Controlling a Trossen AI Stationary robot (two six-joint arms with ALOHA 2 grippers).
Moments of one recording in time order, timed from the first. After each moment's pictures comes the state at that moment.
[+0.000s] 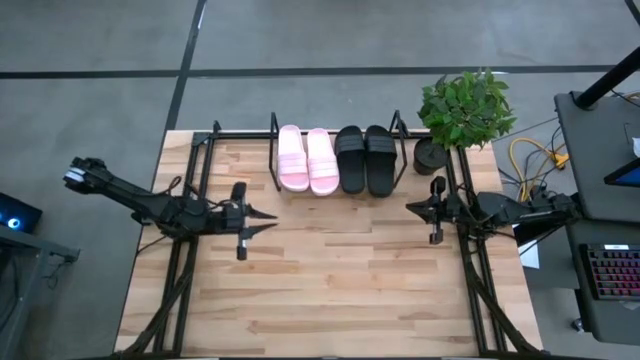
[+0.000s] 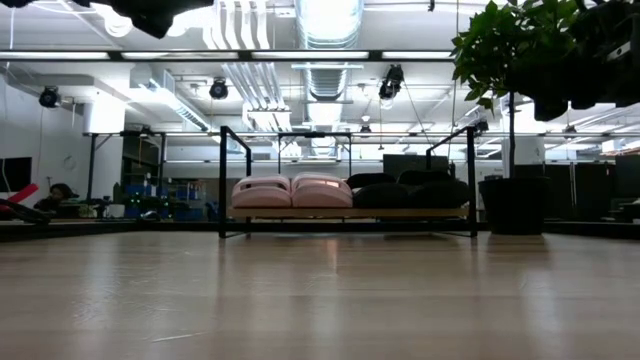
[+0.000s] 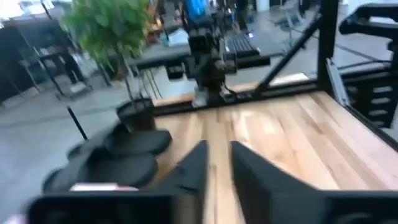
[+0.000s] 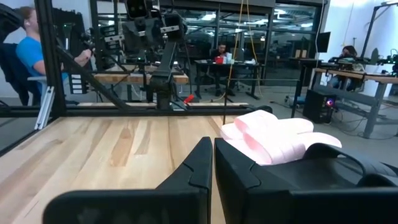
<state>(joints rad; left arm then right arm) -0.37 0.79 0.54 0.15 -0.46 0.12 0.14 0.01 0.01 0.06 0.26 -0.06</state>
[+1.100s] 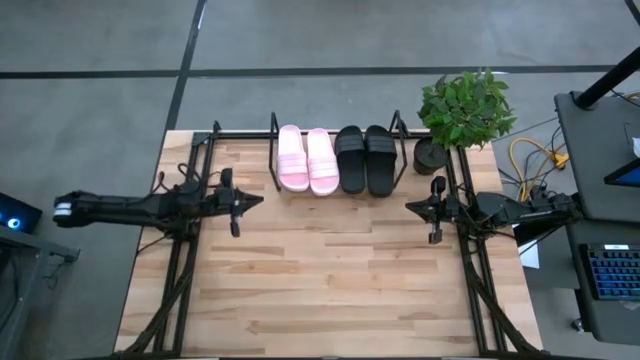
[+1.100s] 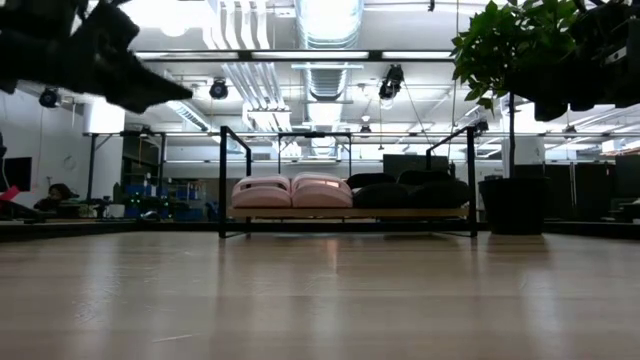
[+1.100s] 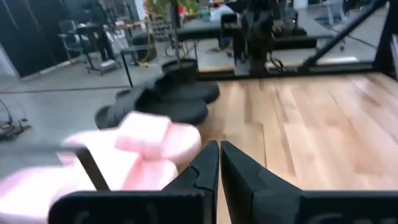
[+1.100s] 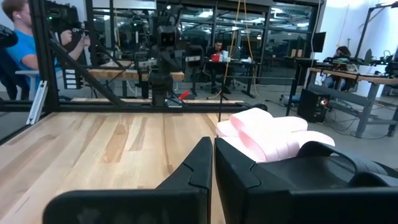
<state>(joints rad) 0.04 0.42 0.20 0.13 -0.18 0.11 0.14 0.02 0.01 0.06 0.28 -0.08</state>
